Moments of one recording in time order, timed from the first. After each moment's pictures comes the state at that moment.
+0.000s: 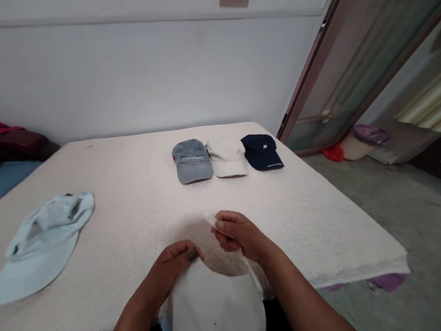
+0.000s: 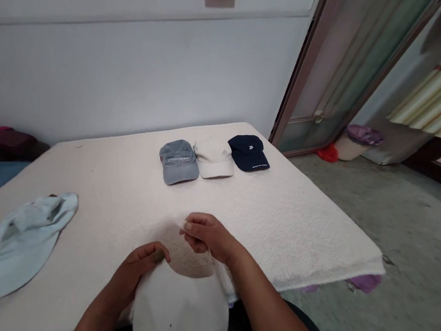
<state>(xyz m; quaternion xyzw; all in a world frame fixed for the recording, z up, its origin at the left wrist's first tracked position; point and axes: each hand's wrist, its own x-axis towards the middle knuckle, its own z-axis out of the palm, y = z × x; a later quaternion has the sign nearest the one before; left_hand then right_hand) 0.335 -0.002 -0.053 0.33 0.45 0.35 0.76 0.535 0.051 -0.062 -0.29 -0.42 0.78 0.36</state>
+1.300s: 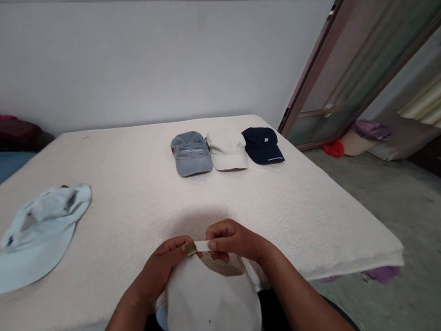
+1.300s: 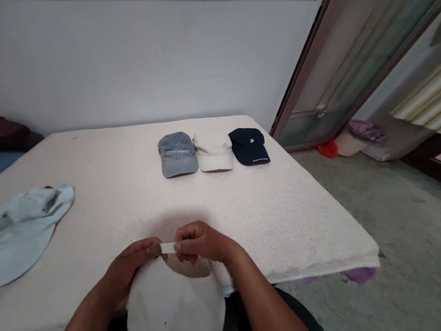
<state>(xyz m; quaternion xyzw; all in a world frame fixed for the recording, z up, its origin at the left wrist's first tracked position) 0.327 -0.005 -0.064 0.32 0.47 0.35 0.75 0.533 0.046 -0.066 -0.27 -0.57 0.75 0.20</state>
